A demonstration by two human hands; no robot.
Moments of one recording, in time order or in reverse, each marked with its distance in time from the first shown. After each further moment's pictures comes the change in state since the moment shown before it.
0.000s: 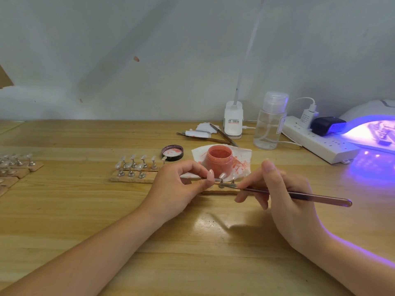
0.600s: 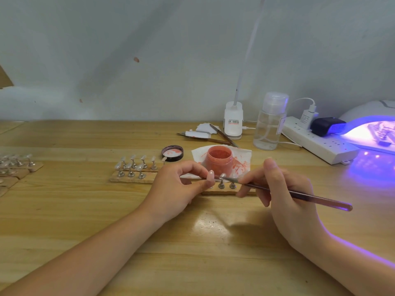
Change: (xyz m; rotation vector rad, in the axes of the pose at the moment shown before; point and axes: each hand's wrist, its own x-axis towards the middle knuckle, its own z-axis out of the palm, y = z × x) left_hand 0.001 -0.001 0.000 -0.009 -0.002 -0.011; right_hand 0.001 0.001 -0.001 -0.042 0.041 -0.012
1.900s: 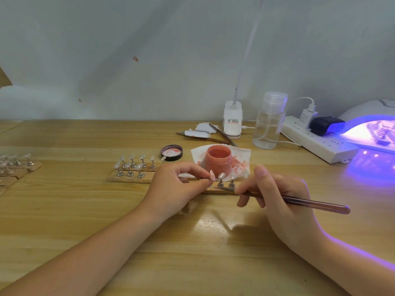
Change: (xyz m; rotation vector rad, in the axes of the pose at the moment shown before) left_hand -0.002 0.005 0.000 0.046 0.046 -0.010; right_hand -0.003 0.001 -0.001 -0.115 -0.051 -0.066
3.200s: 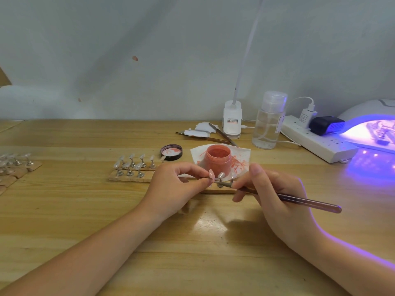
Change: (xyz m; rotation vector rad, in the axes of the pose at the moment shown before) left_hand 0.000 0.002 0.002 0.019 0.023 -0.041; right_hand 0.002 0.002 0.001 0.015 -0.007 0.062
